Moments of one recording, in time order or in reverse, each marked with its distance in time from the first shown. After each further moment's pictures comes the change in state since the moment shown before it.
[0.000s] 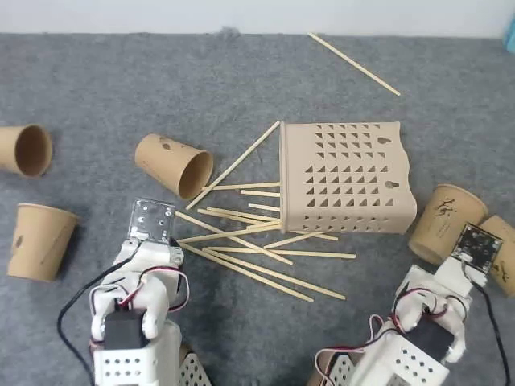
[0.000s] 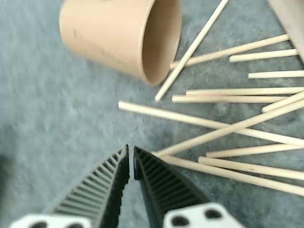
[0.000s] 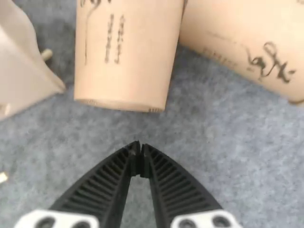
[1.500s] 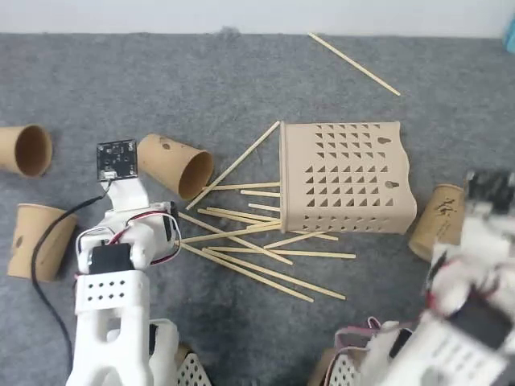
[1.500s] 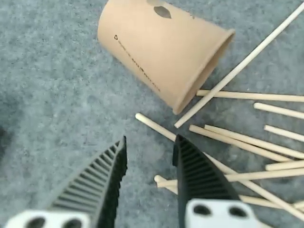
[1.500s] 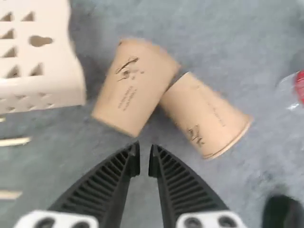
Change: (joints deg) left arm -4.3 50.0 -21.7 -19.6 16.8; right arm -2.6 41.1 -57.8 17.7 21.2
